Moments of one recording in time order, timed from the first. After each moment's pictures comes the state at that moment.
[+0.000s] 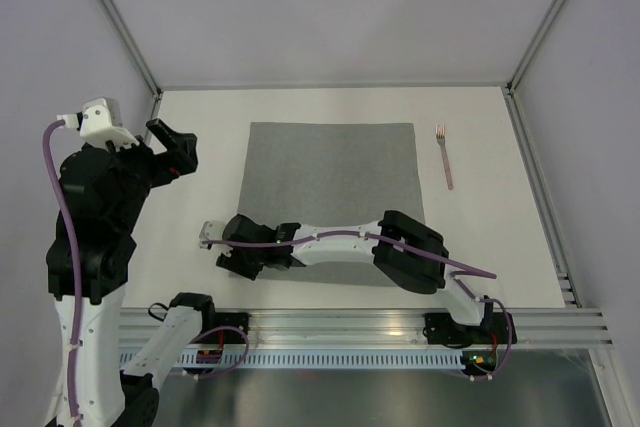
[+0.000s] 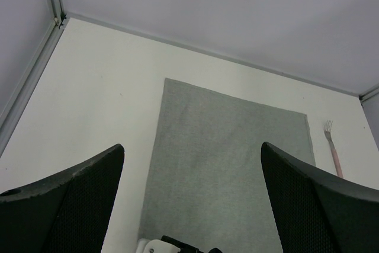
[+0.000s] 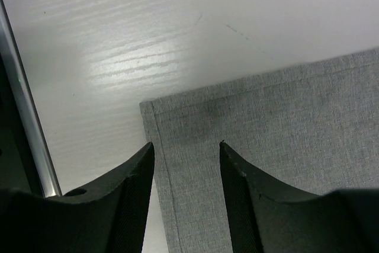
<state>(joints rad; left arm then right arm) -0.11 0.79 1.45 -0.83 -0.10 -0.34 1.29 2.19 1.62 -0.23 0.00 -0.06</state>
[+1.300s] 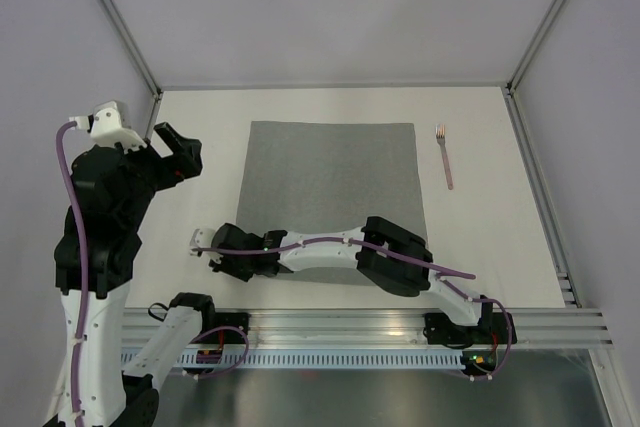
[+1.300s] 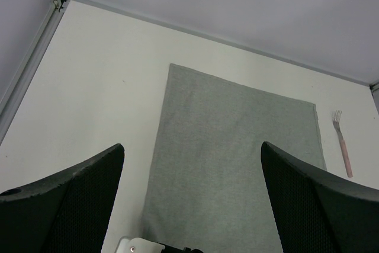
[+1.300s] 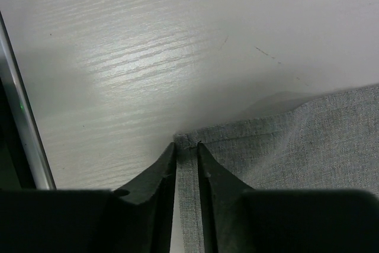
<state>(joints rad) -0.11 0.79 1.40 -0.84 -0.10 -0.34 1.32 2.31 1.74 -0.24 0.02 -0.03</state>
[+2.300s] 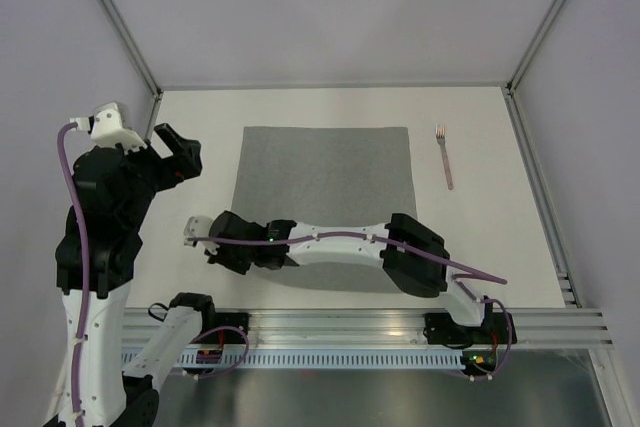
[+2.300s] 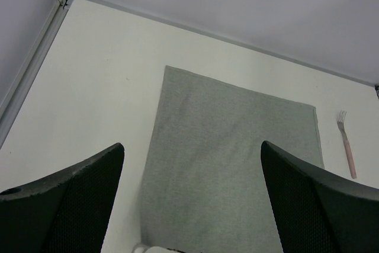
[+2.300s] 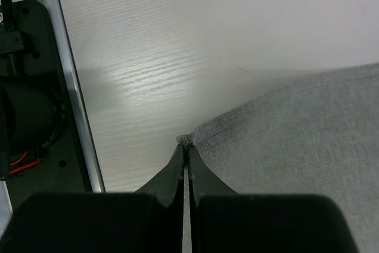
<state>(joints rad) -0.11 0.78 1.38 -0.84 -0.12 -0.34 1.33 2.20 1.78 -0.33 0.01 -0.03</state>
